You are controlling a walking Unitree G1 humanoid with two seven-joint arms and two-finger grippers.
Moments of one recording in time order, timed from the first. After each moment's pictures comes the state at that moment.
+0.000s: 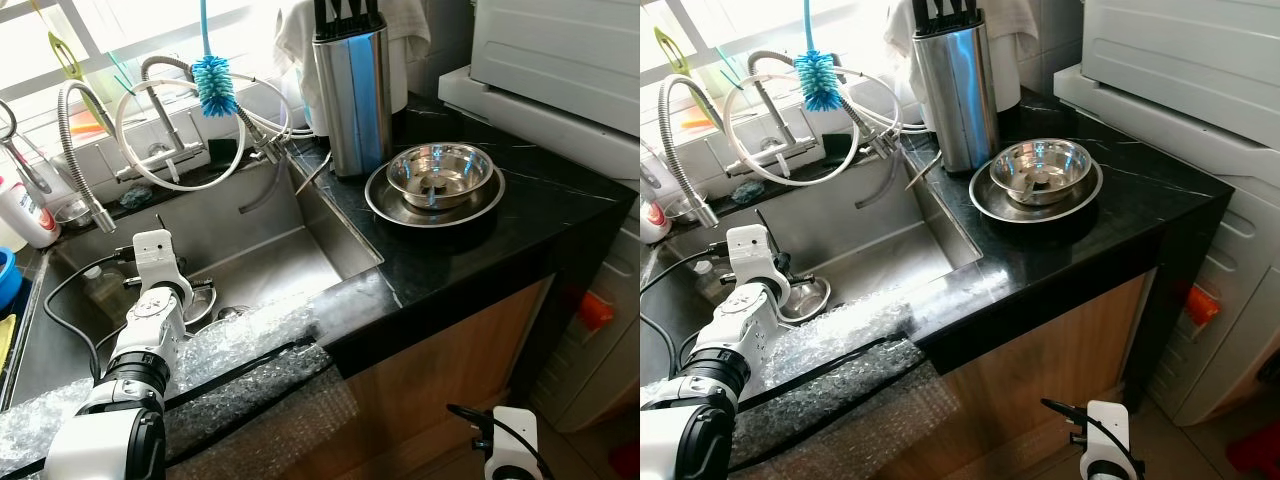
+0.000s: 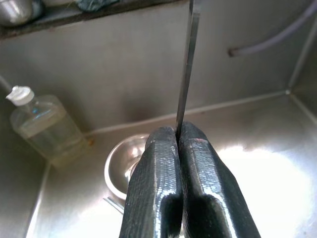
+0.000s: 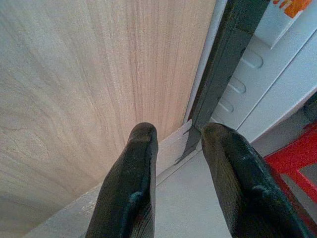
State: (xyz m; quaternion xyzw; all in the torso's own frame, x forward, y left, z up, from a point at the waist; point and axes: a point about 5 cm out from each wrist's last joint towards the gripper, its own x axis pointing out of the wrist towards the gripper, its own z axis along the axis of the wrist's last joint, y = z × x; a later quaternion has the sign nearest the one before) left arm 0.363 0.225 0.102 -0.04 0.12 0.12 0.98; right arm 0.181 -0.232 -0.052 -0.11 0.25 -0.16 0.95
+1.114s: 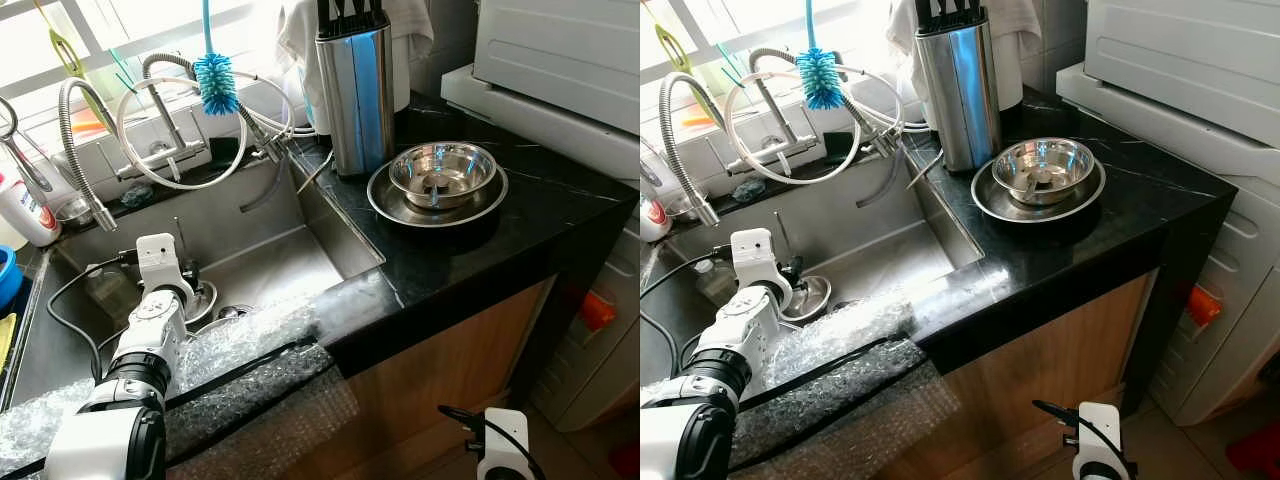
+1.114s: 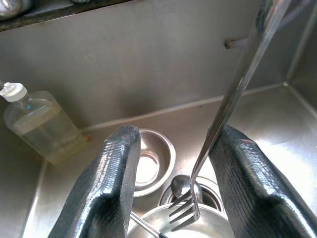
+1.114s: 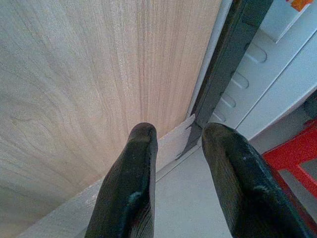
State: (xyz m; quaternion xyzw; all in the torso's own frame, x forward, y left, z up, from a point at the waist) left arm 0.363 0.223 0.100 -0.04 0.13 0.11 0.98; right arm 0.180 -0.220 -0.055 -0.11 0.26 -0.16 0.95
